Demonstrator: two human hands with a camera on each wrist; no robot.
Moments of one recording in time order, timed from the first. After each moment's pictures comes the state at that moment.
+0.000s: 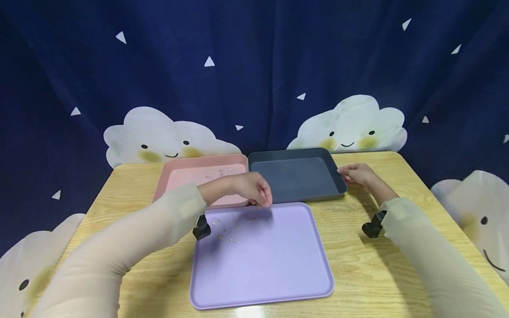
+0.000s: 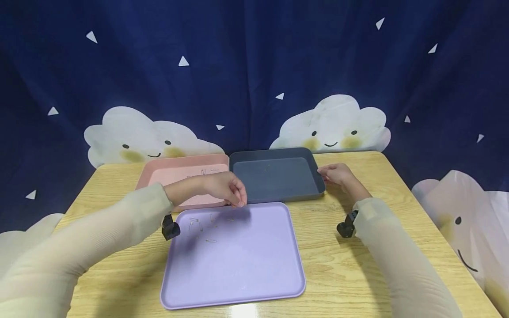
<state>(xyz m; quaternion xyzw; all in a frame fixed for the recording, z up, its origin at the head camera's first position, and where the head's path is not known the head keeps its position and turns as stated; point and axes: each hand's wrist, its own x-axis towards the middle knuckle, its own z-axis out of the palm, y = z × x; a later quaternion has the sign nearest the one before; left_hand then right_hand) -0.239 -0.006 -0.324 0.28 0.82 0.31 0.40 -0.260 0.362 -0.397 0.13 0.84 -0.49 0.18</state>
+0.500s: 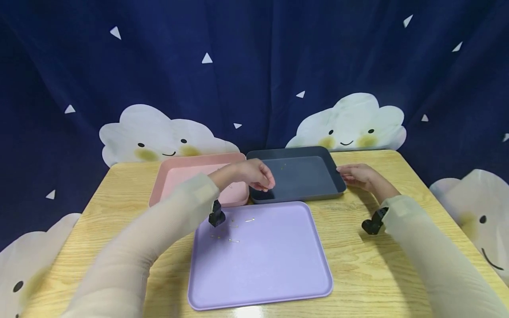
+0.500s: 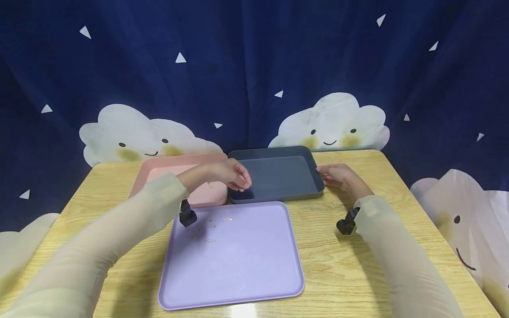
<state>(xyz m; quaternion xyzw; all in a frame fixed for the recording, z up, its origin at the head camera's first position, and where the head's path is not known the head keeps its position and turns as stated) -0.278 0.011 -0.334 0.19 0.81 0.38 0.39 -0.264 0.372 -0.403 0.14 0.79 -0.56 0.22</state>
